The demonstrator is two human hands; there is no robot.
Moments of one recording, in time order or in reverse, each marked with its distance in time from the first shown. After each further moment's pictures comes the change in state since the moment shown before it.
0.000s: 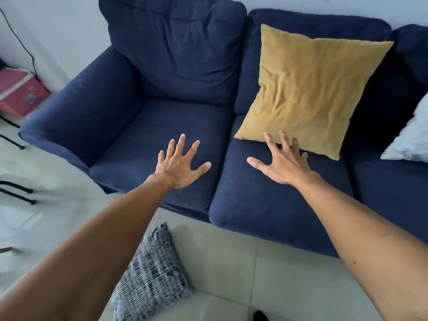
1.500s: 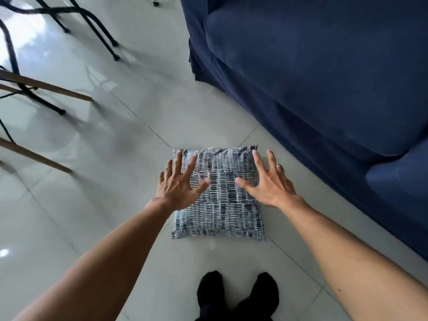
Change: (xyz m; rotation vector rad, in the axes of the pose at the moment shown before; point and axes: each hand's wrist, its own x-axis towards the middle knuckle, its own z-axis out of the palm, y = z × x) left_hand -0.210 -0.327 0.399 -0.377 -0.175 -0.535; right_hand -0.044 -0.304 0.463 -0.062 -0.550 -0.376
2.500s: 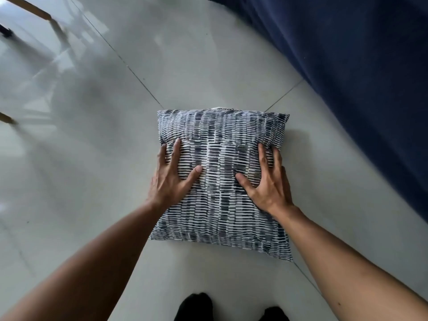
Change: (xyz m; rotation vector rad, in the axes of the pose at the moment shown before) left_hand 0.101 -0.081 0.206 -0.381 0.254 -0.185; right_hand 0.153 0.053 0.208 0.231 0.241 -0.145
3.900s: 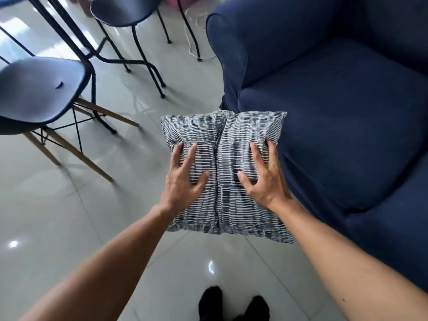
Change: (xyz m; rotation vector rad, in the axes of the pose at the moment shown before) left_hand -0.131 0.221 -0.354 -0.169 0.350 0.404; right_hand -0.113 -0.268 -0.342 0.006 0.293 -0.362
